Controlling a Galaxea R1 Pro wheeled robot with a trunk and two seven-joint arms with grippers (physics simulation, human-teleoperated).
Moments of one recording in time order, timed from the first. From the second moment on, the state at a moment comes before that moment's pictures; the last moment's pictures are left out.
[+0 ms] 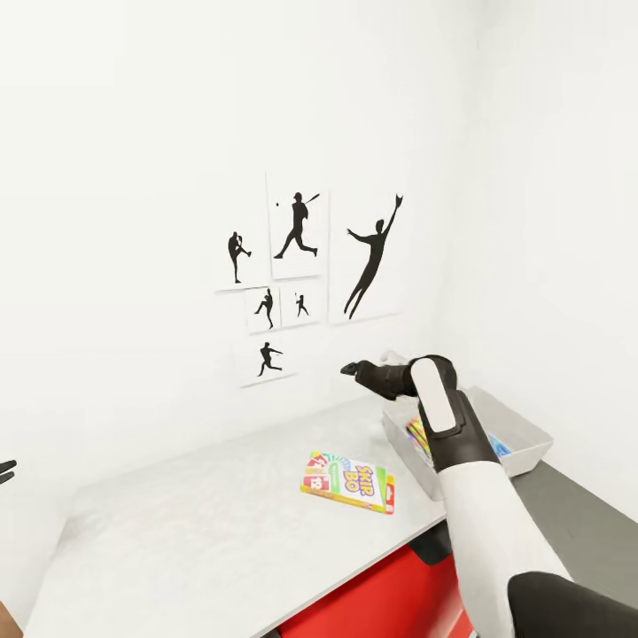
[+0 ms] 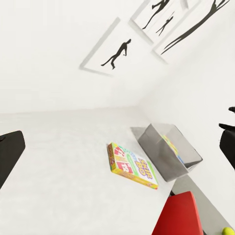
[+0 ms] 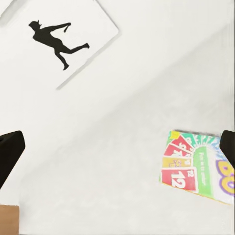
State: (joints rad) left arm -0.42 0.67 0.84 -0.79 0.01 0.71 -1.57; right arm -0.90 0.16 -0.06 -1.09 -0.71 1.00 -0.33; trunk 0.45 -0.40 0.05
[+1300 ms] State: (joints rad) left arm -0.42 0.68 0.84 -0.79 0.01 0.71 -1.57; right arm -1.14 0.17 0.01 -0.54 -0.70 0.78 -0.55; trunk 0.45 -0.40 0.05
